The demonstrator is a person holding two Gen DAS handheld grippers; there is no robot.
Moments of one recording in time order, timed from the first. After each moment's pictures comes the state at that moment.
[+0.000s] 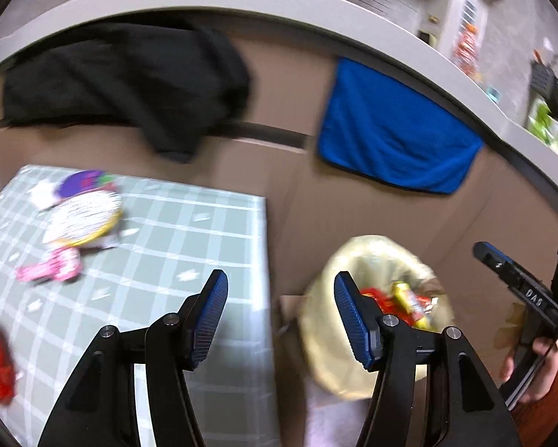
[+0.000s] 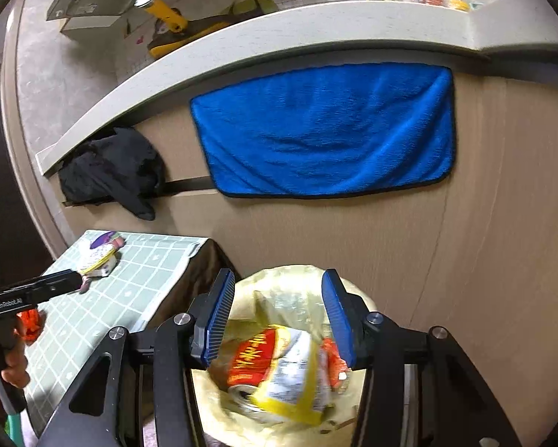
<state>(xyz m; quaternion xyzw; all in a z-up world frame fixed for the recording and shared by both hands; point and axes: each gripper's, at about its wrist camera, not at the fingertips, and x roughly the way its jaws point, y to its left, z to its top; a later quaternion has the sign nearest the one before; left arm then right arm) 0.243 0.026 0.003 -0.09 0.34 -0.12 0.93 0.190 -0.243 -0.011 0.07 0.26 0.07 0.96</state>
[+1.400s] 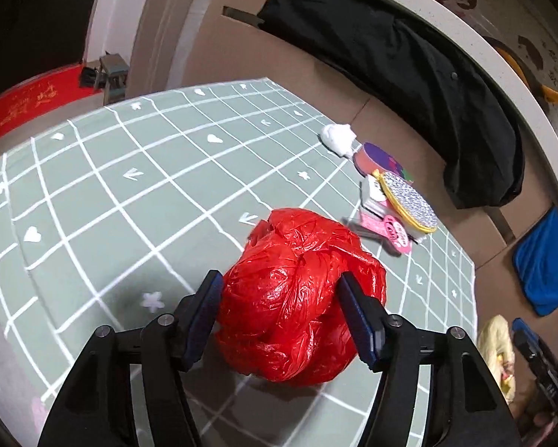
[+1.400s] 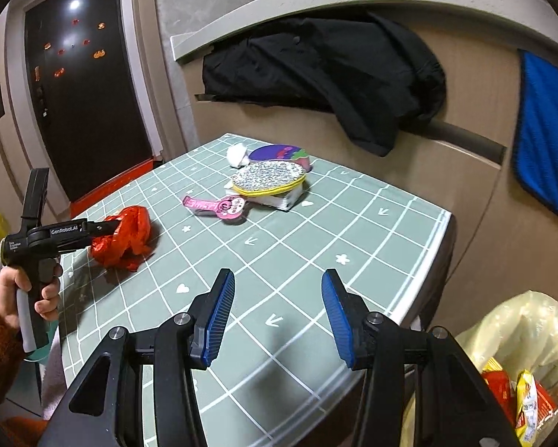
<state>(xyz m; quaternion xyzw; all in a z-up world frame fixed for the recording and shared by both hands) 0.168 0.319 -0.092 -0.30 0.35 0.11 0.88 0.215 0.034 -0.048 -0.06 0.33 0.31 0.89</state>
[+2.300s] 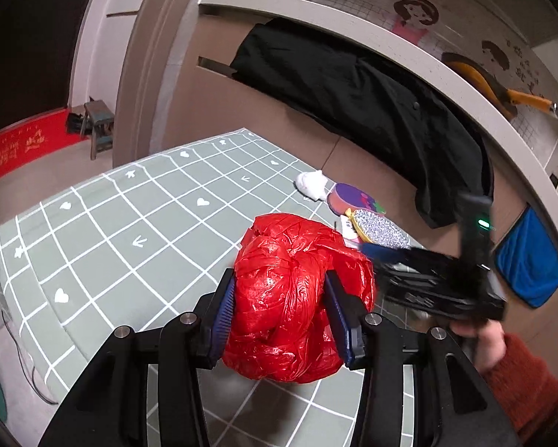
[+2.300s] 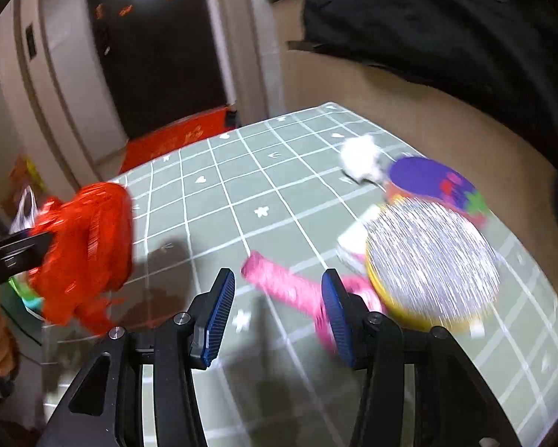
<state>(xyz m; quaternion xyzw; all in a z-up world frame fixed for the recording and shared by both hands) 0.143 0.331 -0.051 -0.25 0.28 0.10 0.92 0.332 0.235 -0.093 -0.16 0.37 0.46 0.79</state>
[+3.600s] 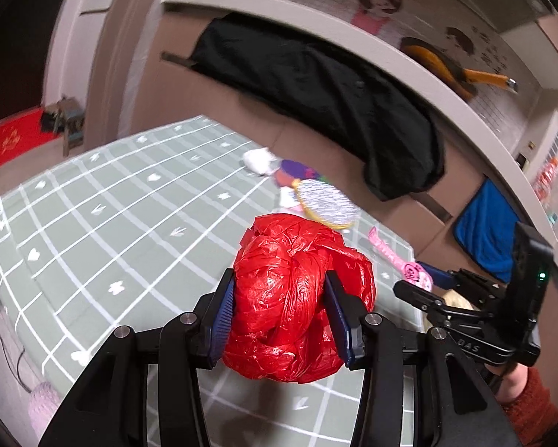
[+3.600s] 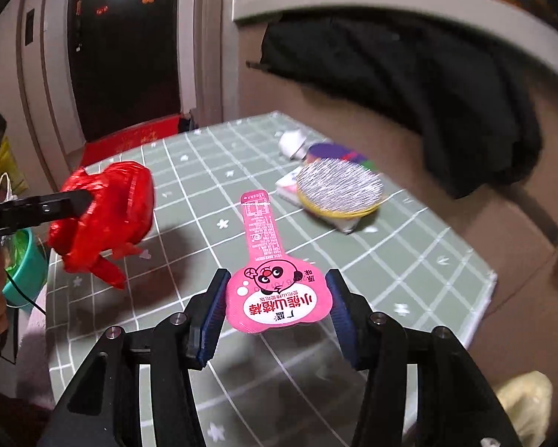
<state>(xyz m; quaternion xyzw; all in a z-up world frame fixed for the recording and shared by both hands) 0.123 0.259 -0.030 -0.24 0.28 0.03 0.93 0.222 0.108 -0.045 -0.18 0.32 0.35 0.86</state>
